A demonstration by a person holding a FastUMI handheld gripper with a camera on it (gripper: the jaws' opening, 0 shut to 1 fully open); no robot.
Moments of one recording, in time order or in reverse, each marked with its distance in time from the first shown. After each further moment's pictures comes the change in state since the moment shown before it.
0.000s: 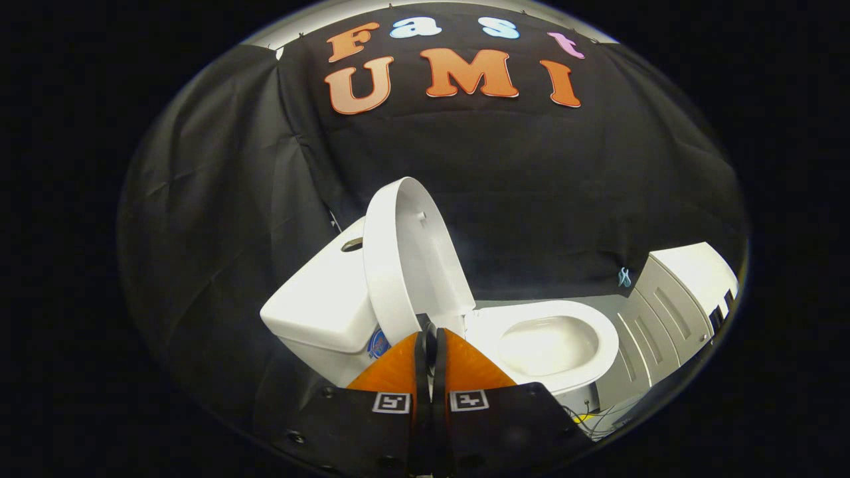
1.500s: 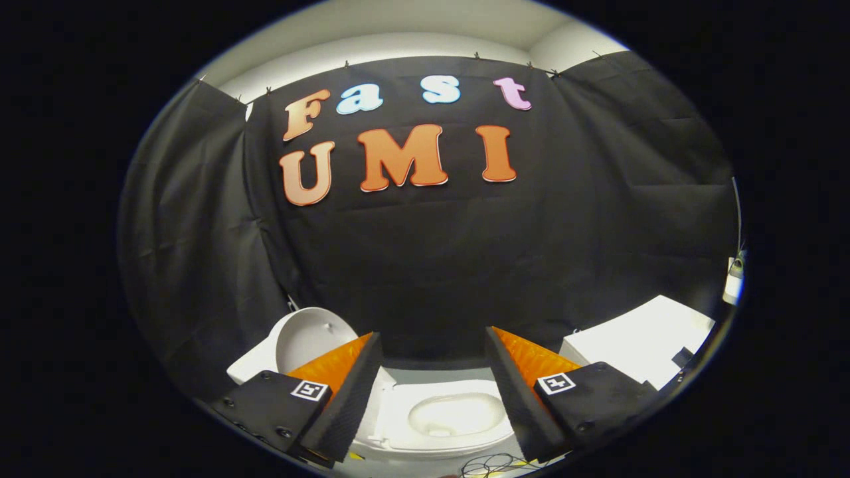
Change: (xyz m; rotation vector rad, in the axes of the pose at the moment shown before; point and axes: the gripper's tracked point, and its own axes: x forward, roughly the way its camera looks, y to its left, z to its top) arm -0.125 -0.240 0.181 0.020 -0.345 -0.136
